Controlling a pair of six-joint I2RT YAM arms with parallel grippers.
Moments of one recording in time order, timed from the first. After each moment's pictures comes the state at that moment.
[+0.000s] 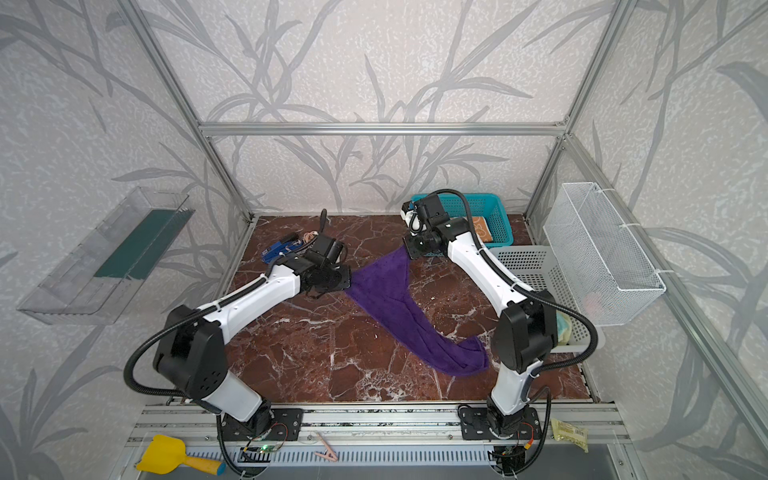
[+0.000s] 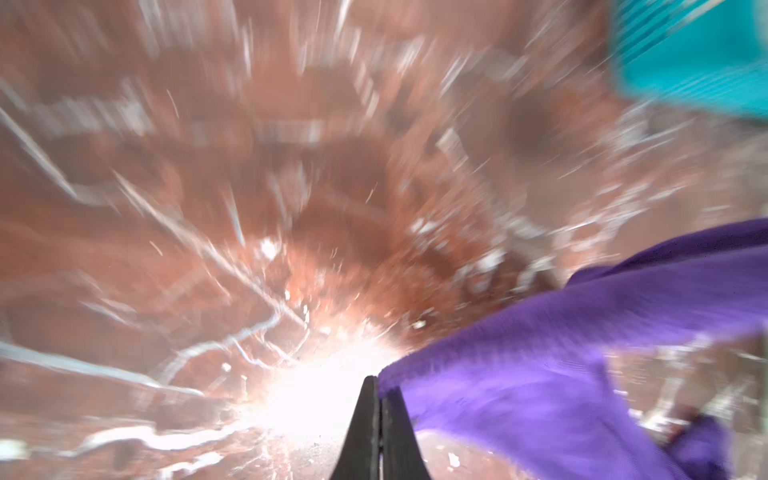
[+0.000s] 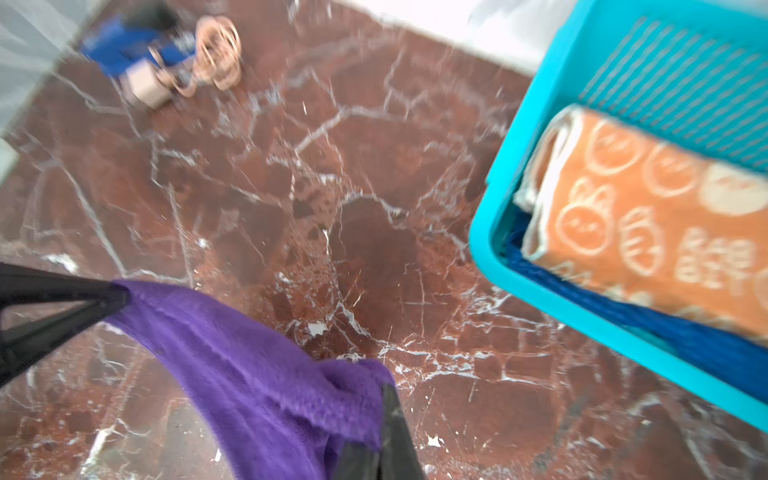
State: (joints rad) left arm -0.49 1.56 1.27 -0.67 -0.04 -0.54; right arm 0.44 1.73 1.68 -0.78 -0.12 0.00
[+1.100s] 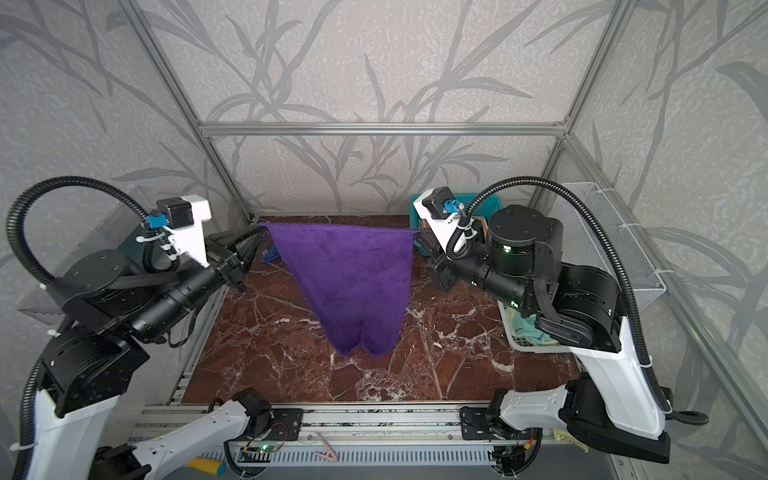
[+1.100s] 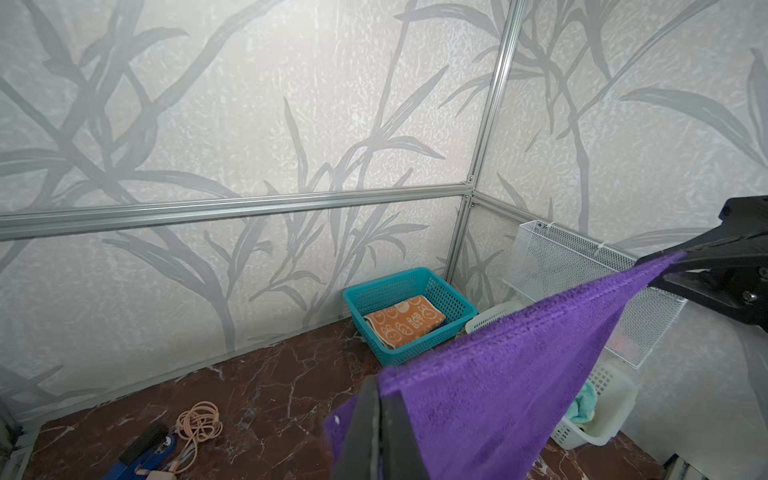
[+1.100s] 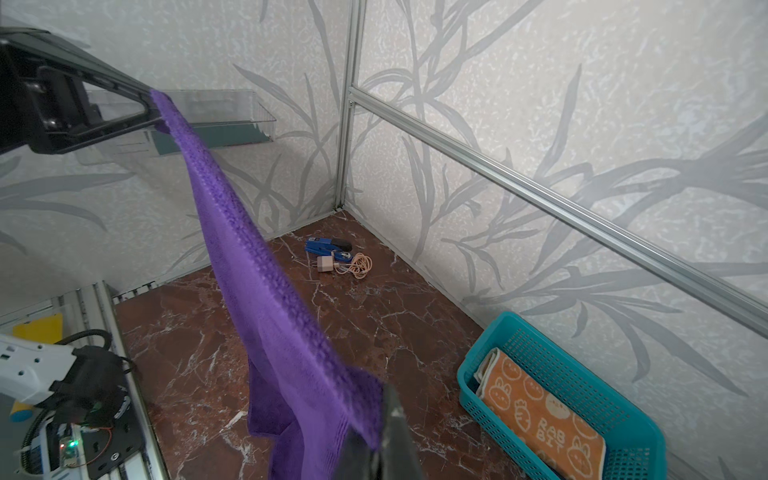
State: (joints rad) left arm -0.58 0.88 1.64 -0.74 -0.03 -0.13; right arm 1.00 1.26 2.12 -1.10 0.23 -0.10
